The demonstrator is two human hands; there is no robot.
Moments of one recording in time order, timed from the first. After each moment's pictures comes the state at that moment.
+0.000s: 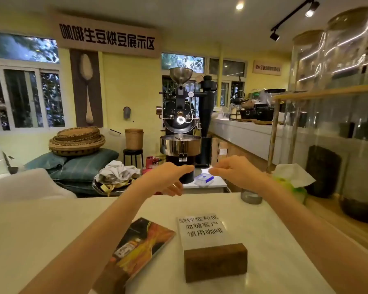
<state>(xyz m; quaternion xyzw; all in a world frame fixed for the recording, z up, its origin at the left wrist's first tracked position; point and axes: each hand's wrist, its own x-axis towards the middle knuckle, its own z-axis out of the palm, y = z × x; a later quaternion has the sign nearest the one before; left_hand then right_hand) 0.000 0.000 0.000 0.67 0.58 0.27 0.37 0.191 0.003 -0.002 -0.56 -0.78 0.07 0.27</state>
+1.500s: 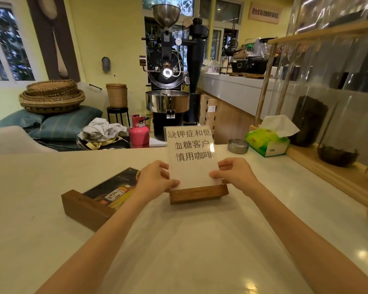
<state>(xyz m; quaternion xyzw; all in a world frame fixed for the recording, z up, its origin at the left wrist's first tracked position) -0.002 -0.023 -0.128 0.64 0.58 0.36 0.34 0.209 -0.021 -0.128 -0.65 -0.55 0.32 0.41</state>
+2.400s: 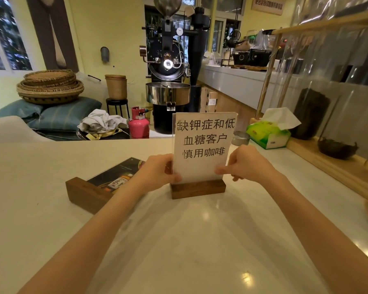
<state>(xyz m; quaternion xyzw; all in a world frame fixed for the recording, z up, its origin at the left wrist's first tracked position) -0.014 -0.038 -0.119 0.79 0.50 0.25 0.25 0.210 -0.052 -0.098 -0.71 -0.66 0.15 0.18</state>
